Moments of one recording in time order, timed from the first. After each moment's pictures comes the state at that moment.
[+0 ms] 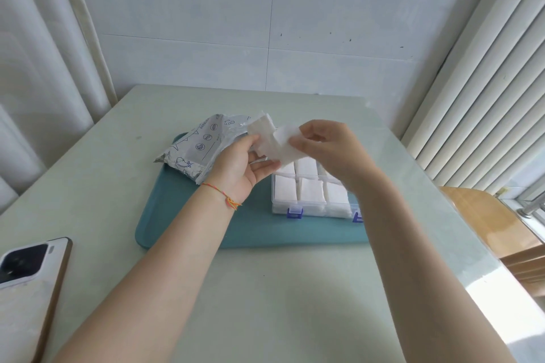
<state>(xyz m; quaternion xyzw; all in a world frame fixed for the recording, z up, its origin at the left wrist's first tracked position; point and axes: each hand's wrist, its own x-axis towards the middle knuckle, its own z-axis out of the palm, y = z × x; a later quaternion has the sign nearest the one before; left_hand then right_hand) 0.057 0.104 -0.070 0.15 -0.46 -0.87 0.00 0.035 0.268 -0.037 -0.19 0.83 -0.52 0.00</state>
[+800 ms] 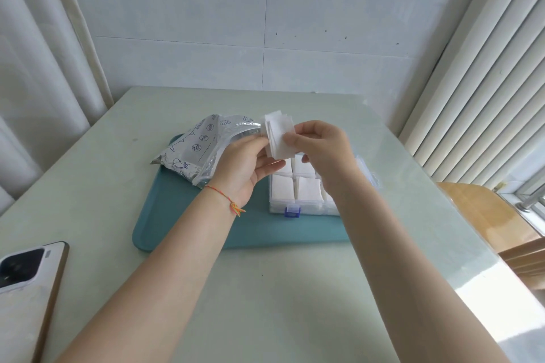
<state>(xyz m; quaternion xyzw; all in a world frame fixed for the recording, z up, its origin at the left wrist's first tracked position) 0.059 0.115 -0.073 0.08 -0.55 -0.83 0.02 0.030 0.254 -0.052 -0.05 0.76 -0.65 -0.01</state>
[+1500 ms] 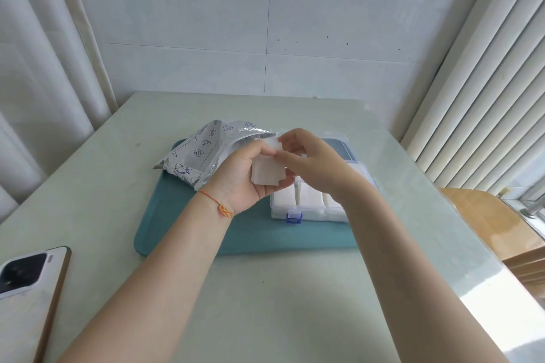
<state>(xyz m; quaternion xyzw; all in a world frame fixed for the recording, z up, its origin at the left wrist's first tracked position) 0.069 0.107 -0.063 0.02 -0.46 -0.88 -0.13 0.036 0.252 -0.050 -0.18 0.85 -0.49 0.06</state>
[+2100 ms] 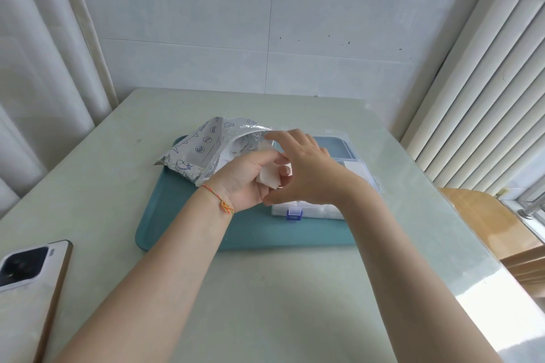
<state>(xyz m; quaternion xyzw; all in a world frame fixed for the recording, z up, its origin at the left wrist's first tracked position) 0.068 0.107 -0.068 0.02 -0.53 -0.83 -0.18 0.049 0.249 -0.049 -0.32 0.92 -0.21 -0.02</state>
